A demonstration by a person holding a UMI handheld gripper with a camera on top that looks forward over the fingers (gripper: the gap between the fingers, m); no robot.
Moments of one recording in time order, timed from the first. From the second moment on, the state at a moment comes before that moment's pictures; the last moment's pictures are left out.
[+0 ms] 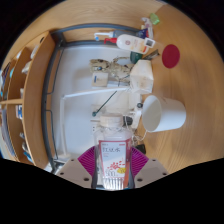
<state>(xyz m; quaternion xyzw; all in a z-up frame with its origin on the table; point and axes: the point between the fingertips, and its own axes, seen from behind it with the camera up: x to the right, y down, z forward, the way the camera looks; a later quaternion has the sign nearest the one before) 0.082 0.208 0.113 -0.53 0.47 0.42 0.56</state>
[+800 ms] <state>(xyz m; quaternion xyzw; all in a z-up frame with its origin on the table) 0.090 0.209 0.111 -0.48 0.58 0.52 0.41</state>
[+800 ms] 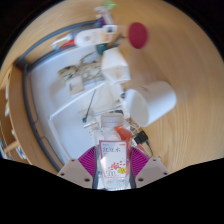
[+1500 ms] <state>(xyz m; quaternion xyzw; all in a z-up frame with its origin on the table) 0.327 0.176 0.165 -0.71 0.13 -0.13 0.69</state>
